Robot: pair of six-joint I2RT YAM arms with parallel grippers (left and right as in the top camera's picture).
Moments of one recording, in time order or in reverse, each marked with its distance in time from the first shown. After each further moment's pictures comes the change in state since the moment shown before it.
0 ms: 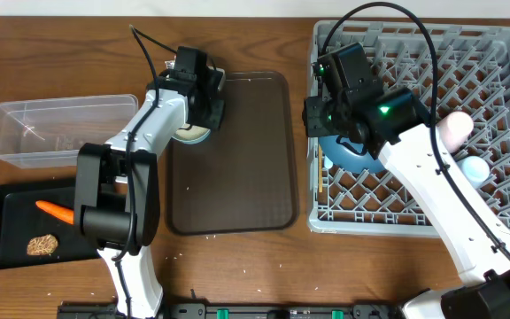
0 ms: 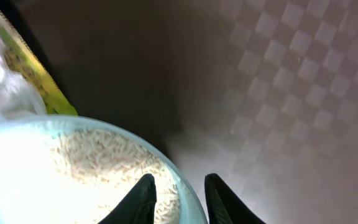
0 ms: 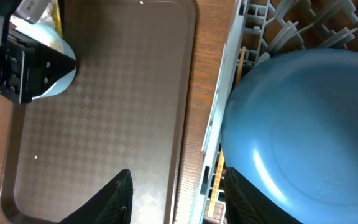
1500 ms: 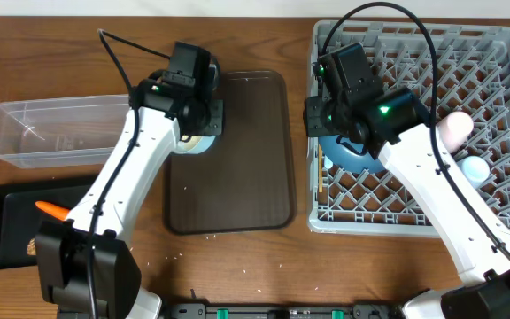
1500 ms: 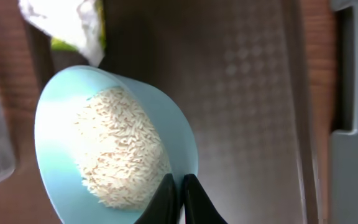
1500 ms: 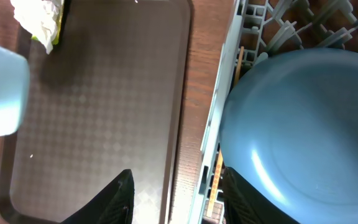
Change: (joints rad) left arm -0.094 -0.347 -0.004 -0.316 -0.100 -0.287; right arm 0.000 0.000 0.000 -0.001 0.005 0.000
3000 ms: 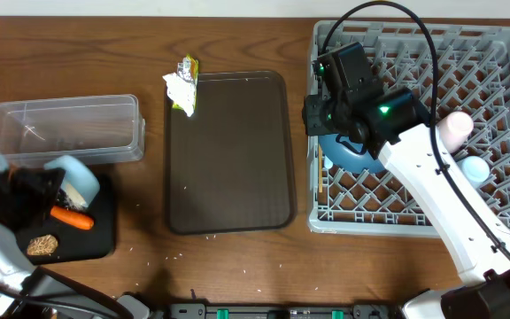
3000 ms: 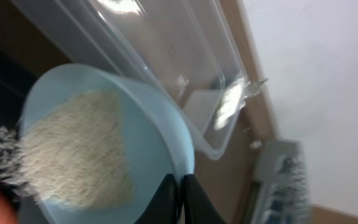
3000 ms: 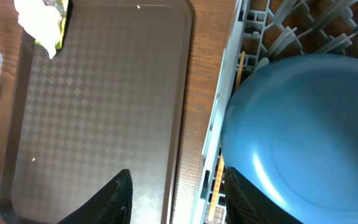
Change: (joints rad) left arm 1.287 -0.257 -0.518 0.262 0.917 0.053; right arm 0.000 0.000 0.000 0.016 0.000 0.000
